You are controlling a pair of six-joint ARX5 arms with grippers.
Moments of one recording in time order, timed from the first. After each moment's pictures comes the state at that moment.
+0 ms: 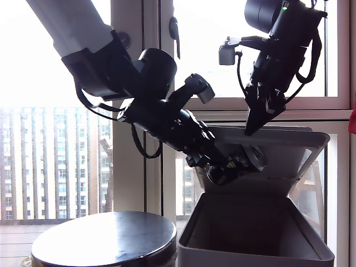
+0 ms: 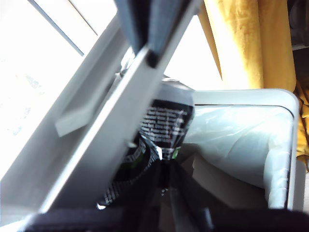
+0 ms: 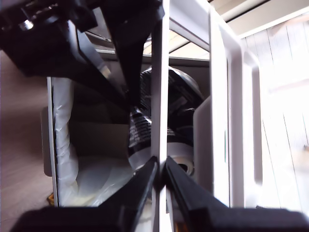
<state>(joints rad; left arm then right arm) -0.67 2.10 1.30 0.26 0.37 0.69 0.42 1.66 1.24 -0.52 -0.01 -1.02</state>
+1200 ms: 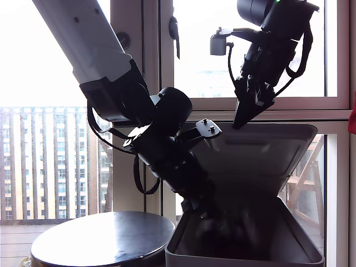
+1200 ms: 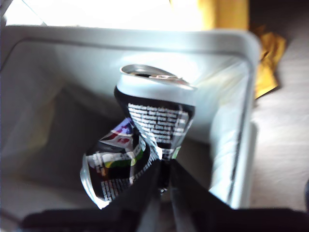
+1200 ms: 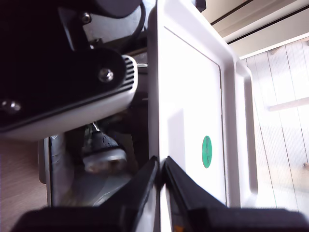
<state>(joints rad) -0.69 2.21 1.32 0.09 0.24 0.69 0.43 1.66 1.27 -0.52 -0.03 -1.02</state>
